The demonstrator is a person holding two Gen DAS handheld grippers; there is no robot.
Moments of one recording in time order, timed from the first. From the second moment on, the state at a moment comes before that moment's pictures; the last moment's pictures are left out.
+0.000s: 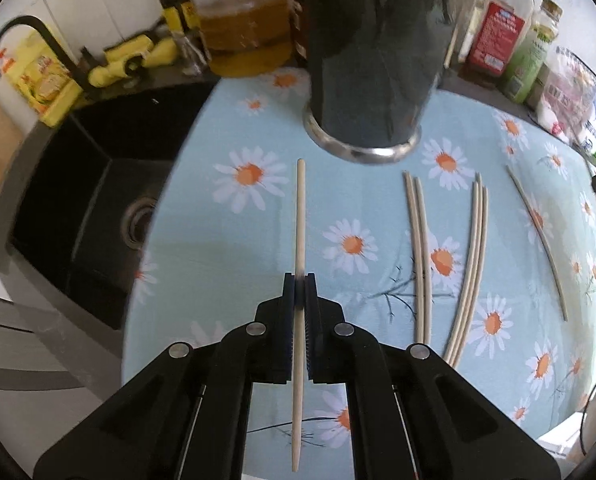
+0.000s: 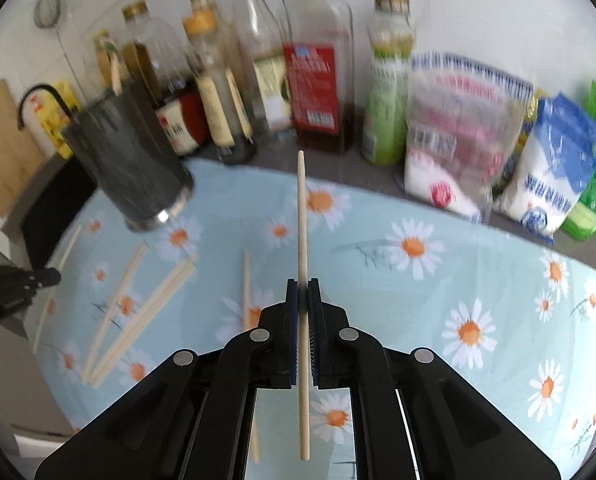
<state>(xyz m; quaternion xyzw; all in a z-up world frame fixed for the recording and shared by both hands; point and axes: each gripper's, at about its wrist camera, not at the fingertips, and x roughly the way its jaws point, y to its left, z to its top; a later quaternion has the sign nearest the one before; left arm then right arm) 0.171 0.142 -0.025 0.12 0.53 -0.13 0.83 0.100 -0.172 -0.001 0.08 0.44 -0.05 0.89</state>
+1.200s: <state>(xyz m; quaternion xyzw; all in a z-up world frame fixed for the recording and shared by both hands) 0.247 0.172 0.162 0.06 0.27 -0.22 0.93 0.188 -0.097 0.139 0.08 0.18 0.09 0.98</state>
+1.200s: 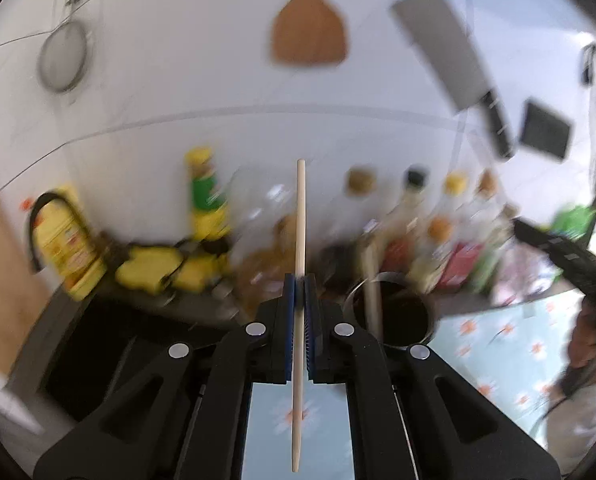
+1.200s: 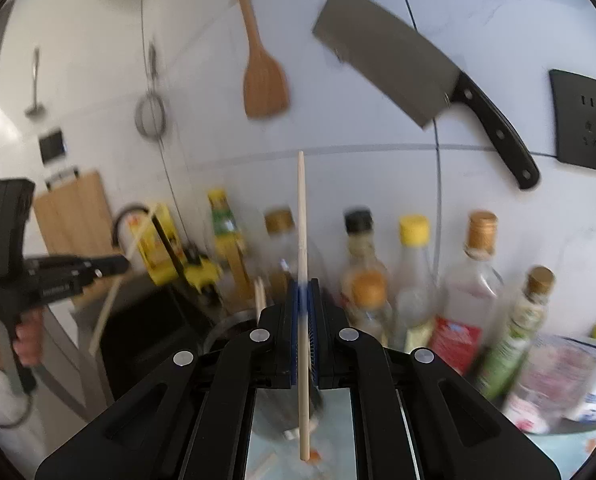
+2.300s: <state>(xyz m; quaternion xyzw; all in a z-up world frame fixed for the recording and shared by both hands) 0.303 0.134 0.077 -0.10 0.12 -0.44 0.89 0.269 -0.054 0.061 0.15 0.11 0.15 0.97</state>
